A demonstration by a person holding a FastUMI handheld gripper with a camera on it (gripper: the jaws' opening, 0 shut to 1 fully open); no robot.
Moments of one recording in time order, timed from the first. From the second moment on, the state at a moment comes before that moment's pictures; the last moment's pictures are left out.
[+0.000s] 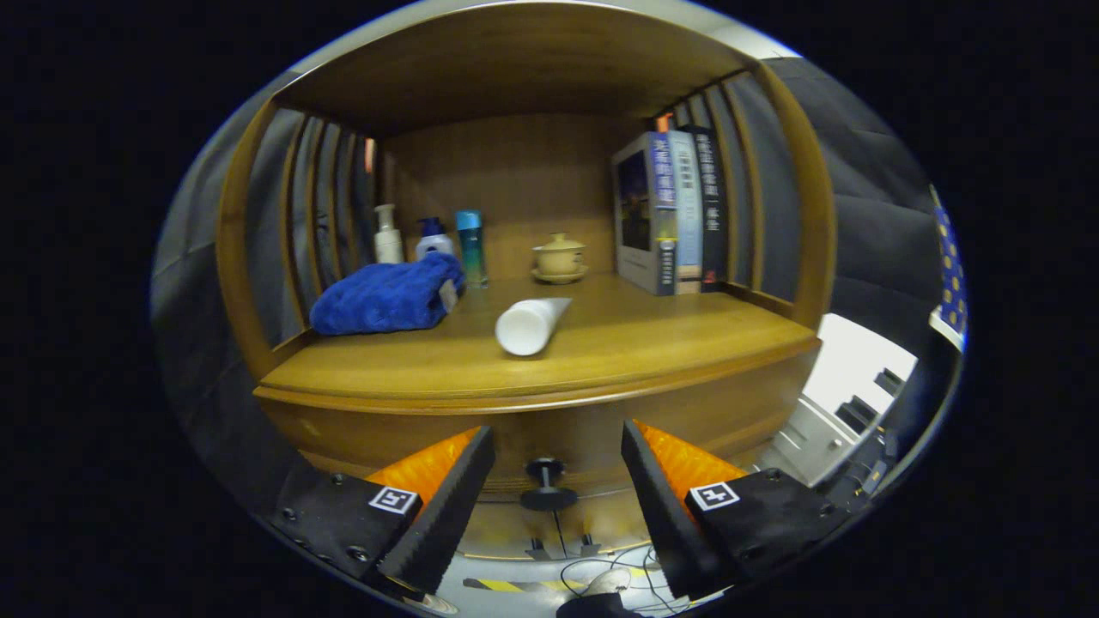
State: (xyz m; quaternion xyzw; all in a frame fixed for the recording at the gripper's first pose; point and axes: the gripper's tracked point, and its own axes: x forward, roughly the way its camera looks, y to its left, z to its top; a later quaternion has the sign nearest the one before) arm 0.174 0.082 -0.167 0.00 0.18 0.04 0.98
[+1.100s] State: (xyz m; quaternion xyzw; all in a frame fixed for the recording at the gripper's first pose) arm 0.093 0.088 0.071 -0.02 0.04 0.09 1.00
